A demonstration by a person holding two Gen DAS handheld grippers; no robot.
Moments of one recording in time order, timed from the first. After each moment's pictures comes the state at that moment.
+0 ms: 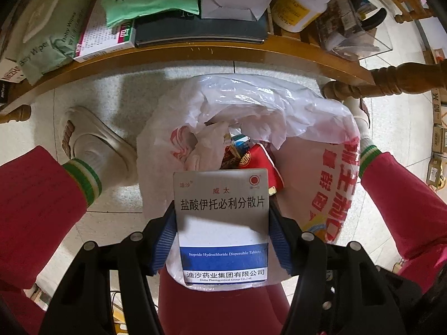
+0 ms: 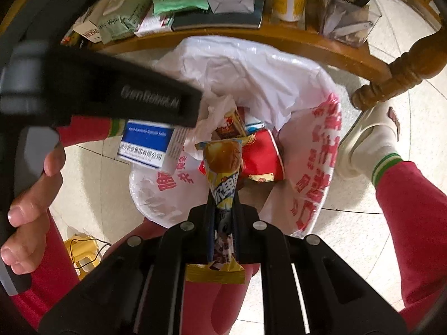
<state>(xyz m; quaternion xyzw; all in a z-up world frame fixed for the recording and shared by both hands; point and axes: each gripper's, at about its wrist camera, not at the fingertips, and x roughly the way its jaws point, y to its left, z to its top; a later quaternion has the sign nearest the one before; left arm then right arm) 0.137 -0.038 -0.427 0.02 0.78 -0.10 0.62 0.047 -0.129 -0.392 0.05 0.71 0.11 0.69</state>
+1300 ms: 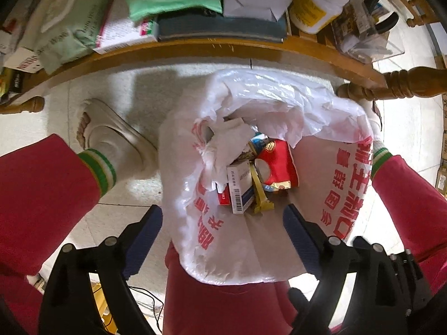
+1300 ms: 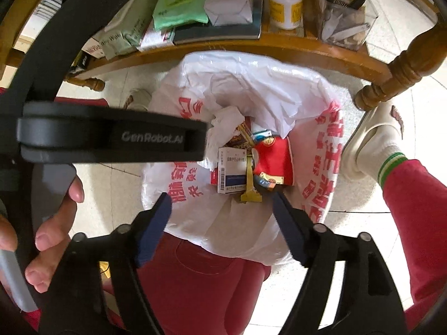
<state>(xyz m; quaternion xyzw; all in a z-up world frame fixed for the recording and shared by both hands) 0.130 -0.026 -0.417 0.03 0.77 -0.07 0.63 0.054 -0.137 -0.379 0.09 0.70 0.10 0.70</state>
